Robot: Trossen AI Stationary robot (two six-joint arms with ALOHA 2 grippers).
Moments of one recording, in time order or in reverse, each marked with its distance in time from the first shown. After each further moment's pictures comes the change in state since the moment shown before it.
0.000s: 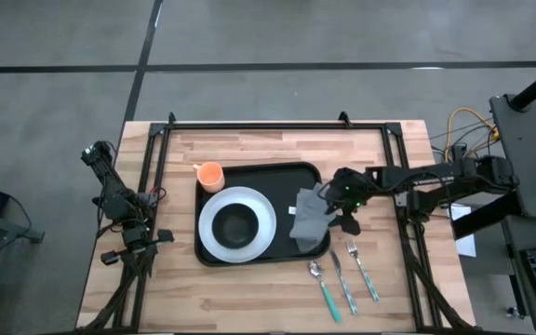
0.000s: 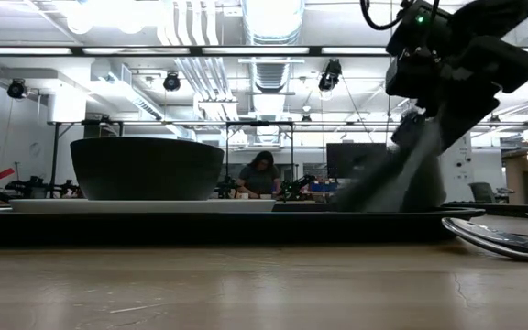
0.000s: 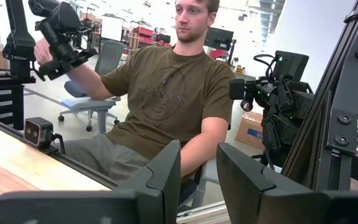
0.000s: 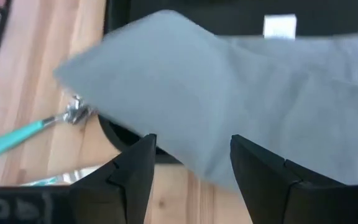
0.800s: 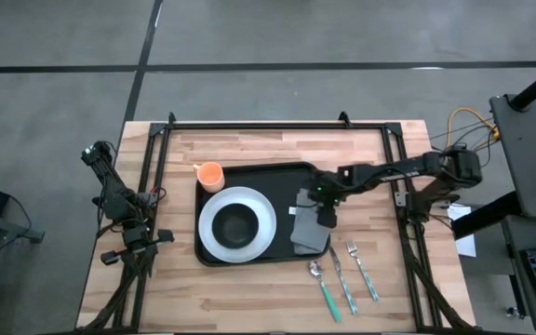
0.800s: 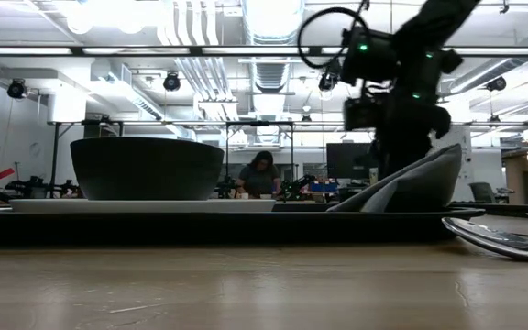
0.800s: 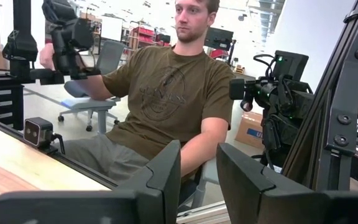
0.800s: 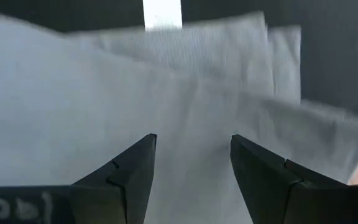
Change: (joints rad) left arm 0.000 0.000 0.000 0.000 0.000 0.000; right arm -0.009 0.341 0.241 -0.134 0.308 0.058
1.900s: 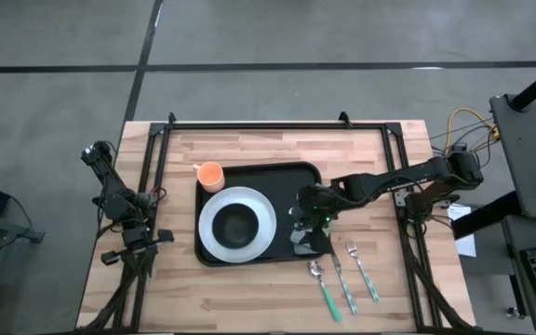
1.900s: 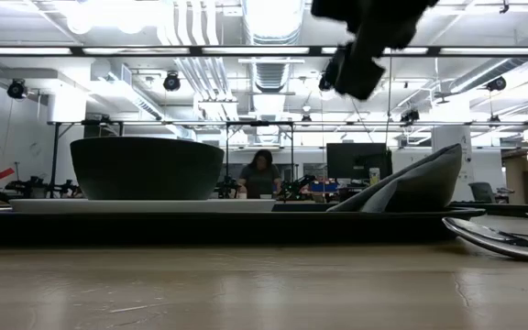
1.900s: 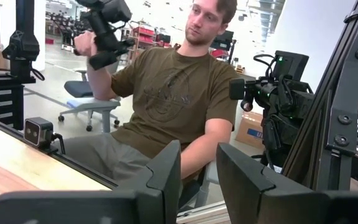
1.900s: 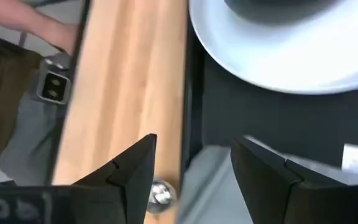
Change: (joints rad) left arm 0.000 0.000 0.000 0.000 0.000 0.000; right arm 0.255 0.010 0.307 -0.011 -0.241 0.114
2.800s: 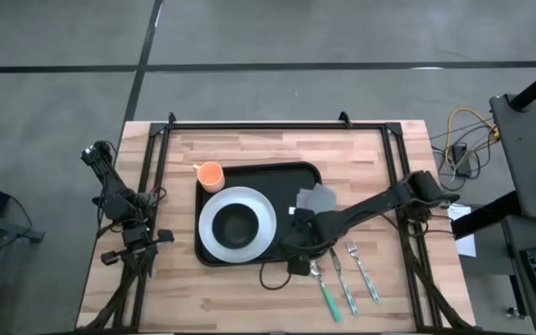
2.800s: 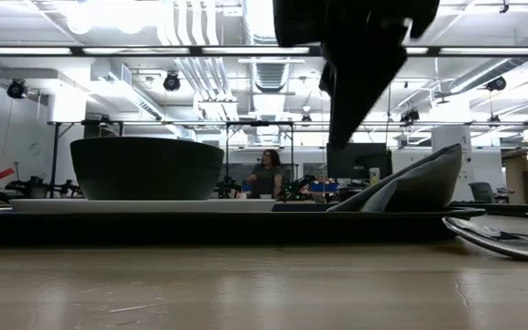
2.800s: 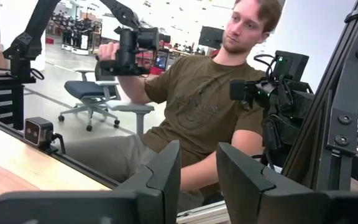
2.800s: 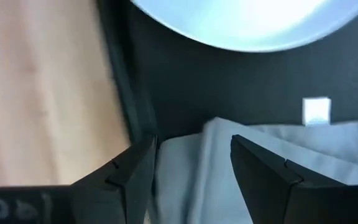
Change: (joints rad) left arm 0.000 0.000 0.000 0.000 0.000 0.000; right arm 0.200 0.386 0.385 -0.388 0.497 0.262
